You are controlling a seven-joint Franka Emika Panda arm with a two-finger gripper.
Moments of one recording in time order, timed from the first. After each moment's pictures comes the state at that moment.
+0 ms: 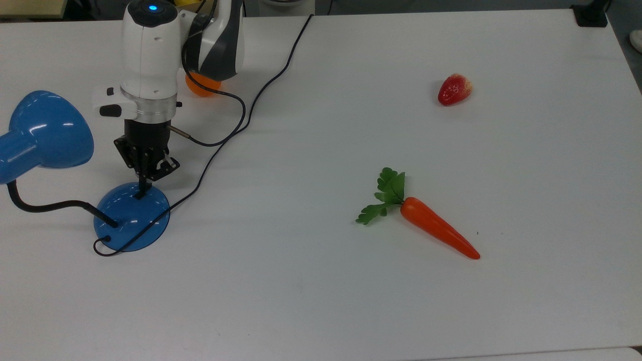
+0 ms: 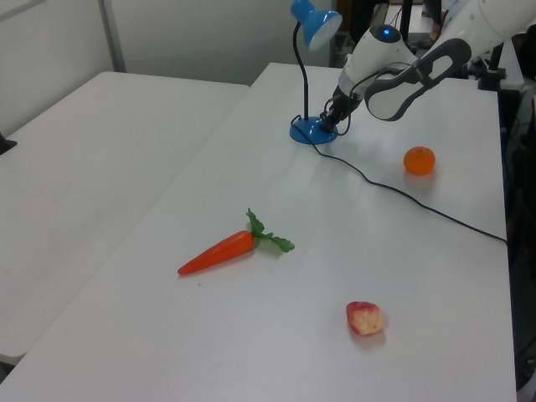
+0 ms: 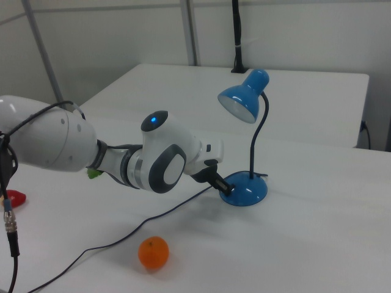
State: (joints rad) arm -0.05 0.50 -0.20 -1.85 -0.16 2.85 0.36
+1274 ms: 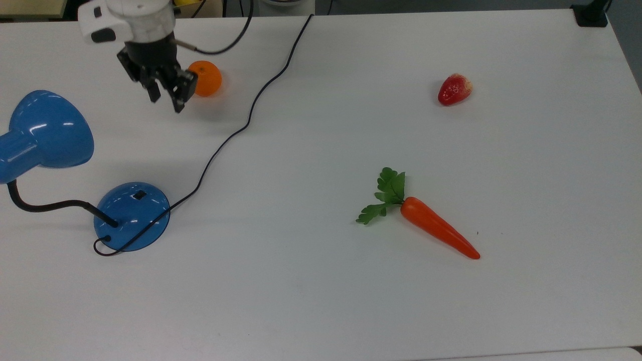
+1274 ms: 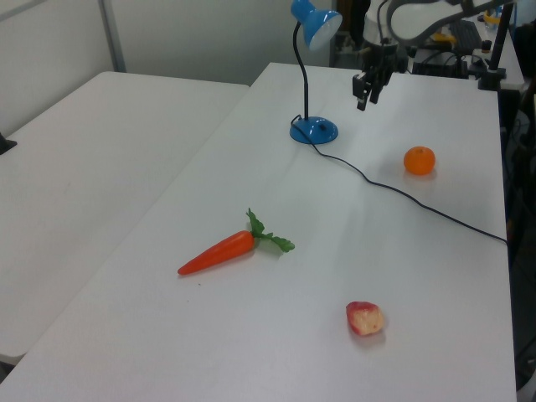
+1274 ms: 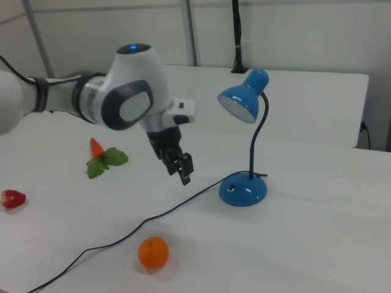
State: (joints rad) arm -0.10 0.13 -0.10 -1.88 -0.05 2.15 0.17
